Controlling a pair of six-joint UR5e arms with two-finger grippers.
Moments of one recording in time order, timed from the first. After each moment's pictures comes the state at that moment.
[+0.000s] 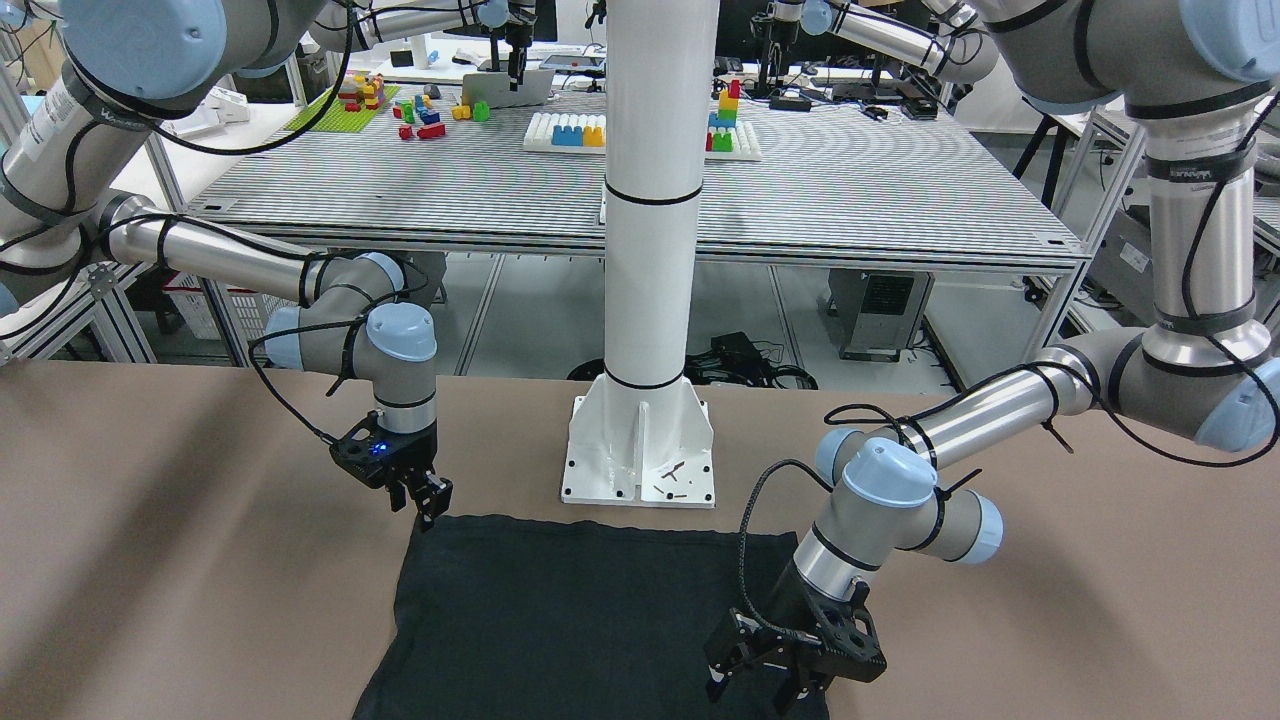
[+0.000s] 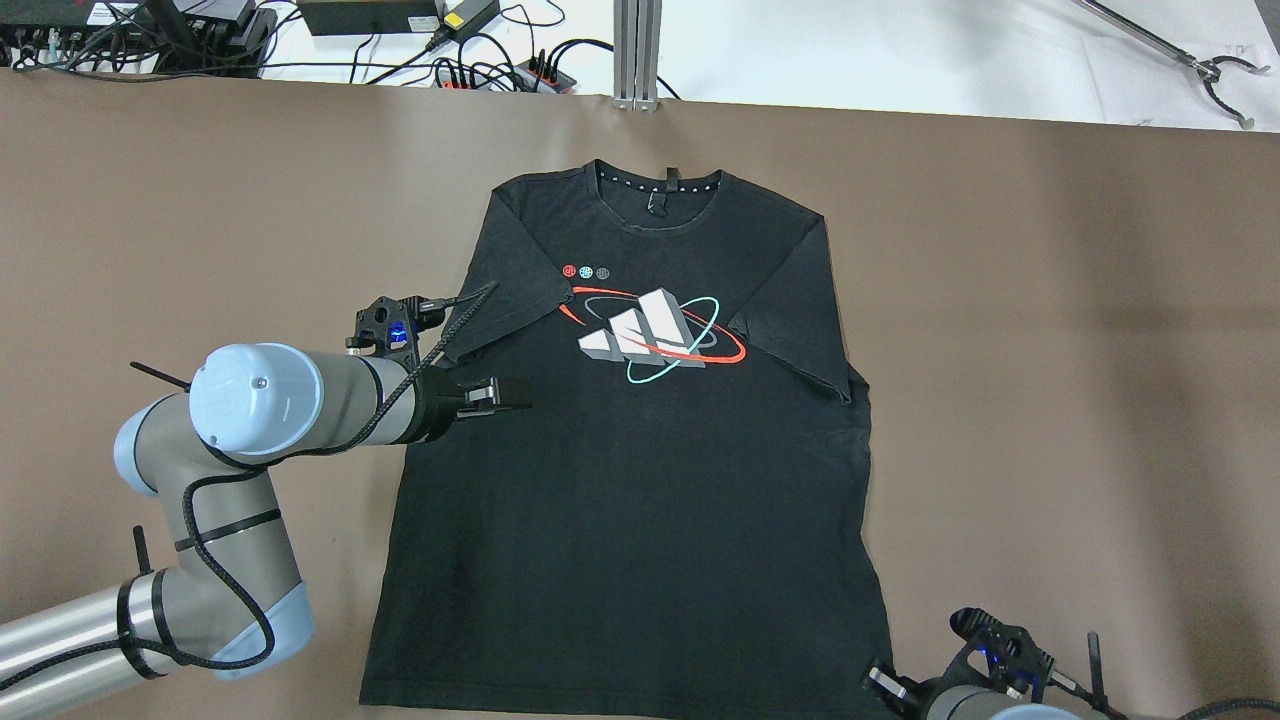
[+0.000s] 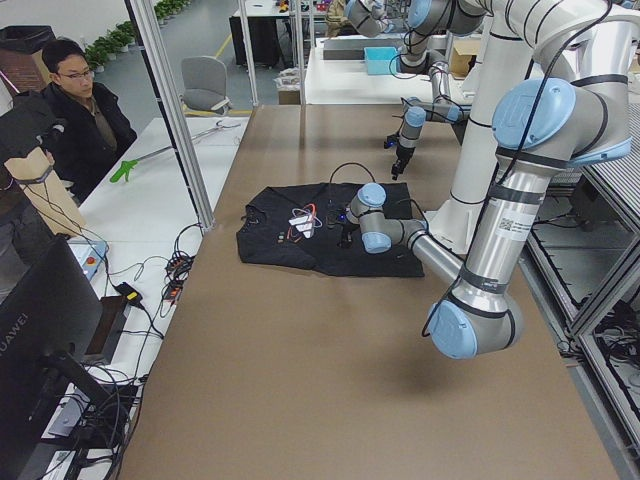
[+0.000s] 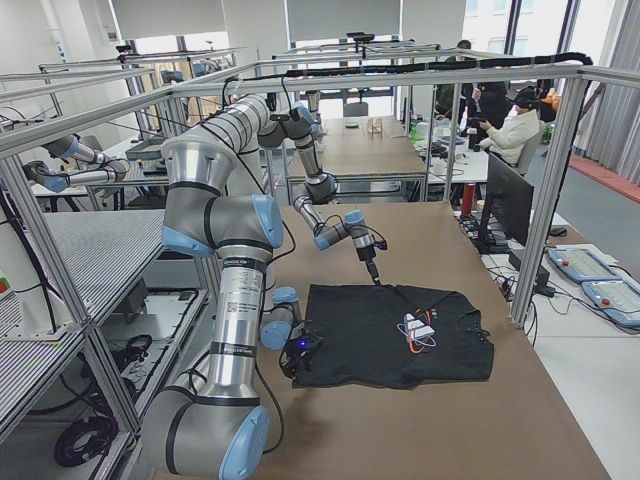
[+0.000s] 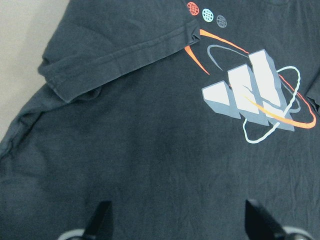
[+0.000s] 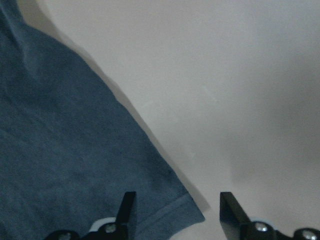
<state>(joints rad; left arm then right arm) -0.57 -2.00 -1.72 -2.22 -1.73 -1.44 0.12 -1.64 2.21 -1.43 1.50 2.10</state>
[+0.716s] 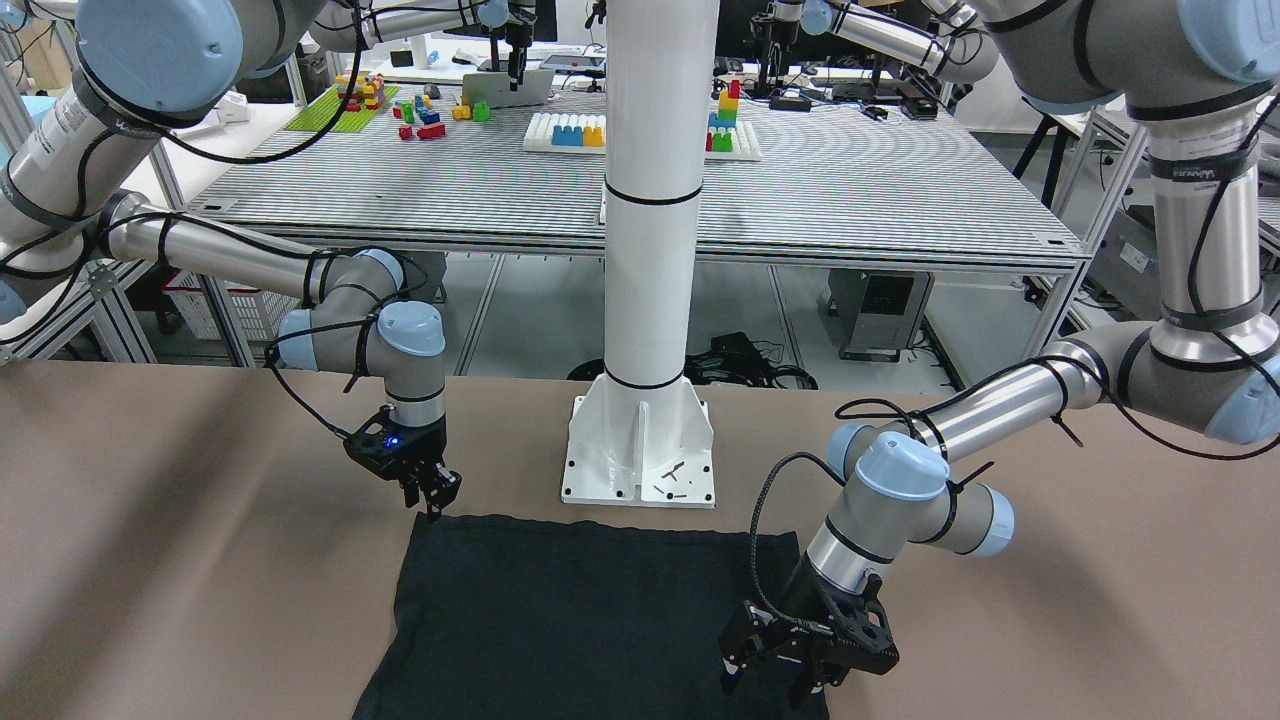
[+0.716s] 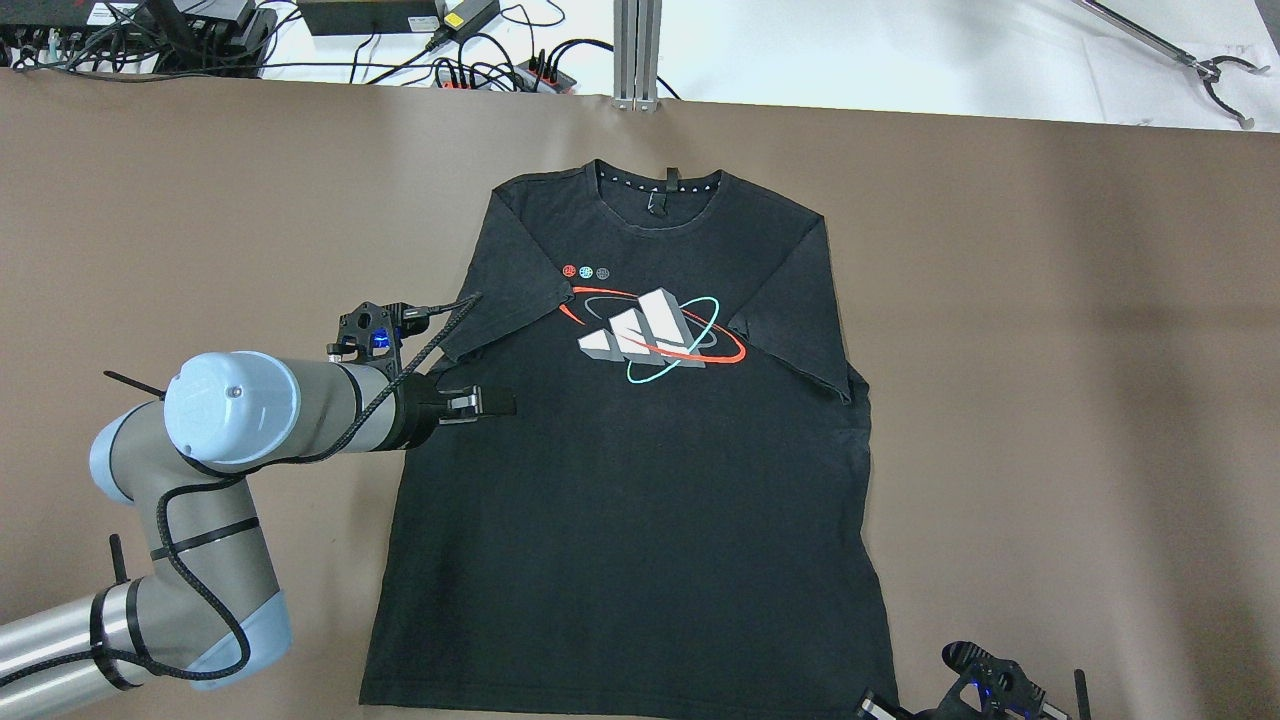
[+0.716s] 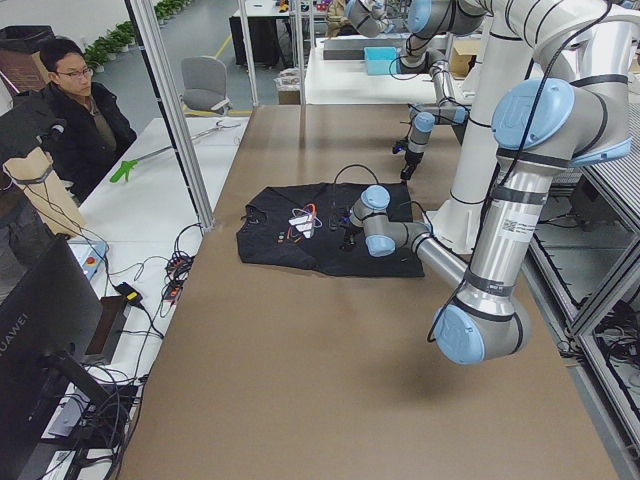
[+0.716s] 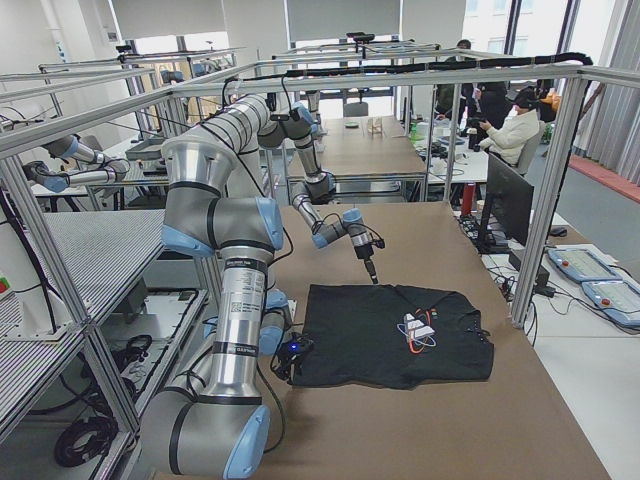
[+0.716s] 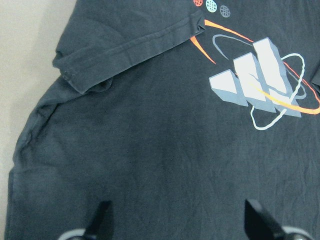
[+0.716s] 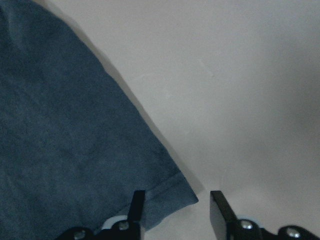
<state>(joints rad) -0.56 -1.96 -1.75 -2.22 -1.72 -1.41 0.04 -1.66 2.19 -1.39 1.45 2.14</state>
